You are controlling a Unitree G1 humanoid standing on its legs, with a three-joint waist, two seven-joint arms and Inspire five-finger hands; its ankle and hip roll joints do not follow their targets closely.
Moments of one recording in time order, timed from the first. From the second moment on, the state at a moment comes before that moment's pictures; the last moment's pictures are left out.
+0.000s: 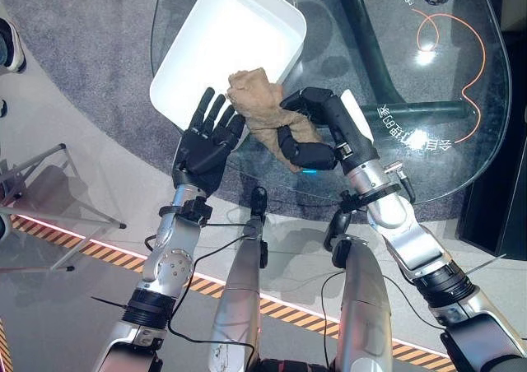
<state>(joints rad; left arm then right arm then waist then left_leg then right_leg) -0.34 0.37 -0.15 0.06 -1.13 -0.13 -0.05 -0.54 -0.52 0.40 -0.02 0.08 -0.14 -0.14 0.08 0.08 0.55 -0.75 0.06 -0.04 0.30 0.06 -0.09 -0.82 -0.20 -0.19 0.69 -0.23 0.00</state>
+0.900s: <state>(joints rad) -0.35 0.41 -0.19 0.02 -1.24 -0.05 -0.21 -0.55 -0.54 0.42 -0.02 0.09 -0.11 -0.16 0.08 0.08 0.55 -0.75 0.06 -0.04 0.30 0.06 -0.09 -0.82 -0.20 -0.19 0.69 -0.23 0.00</state>
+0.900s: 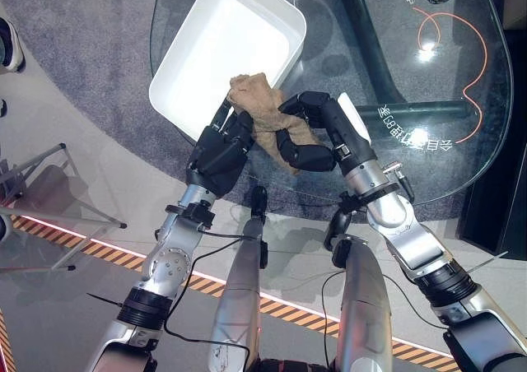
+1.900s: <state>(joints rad) -0.35 0.41 -0.17 0.02 -1.26 -0.01 -0.25 -0.55 -0.55 0.43 -0.05 0.09 -0.06 -0.19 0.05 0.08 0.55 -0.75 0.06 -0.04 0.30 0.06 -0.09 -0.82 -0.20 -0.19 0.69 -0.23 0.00</state>
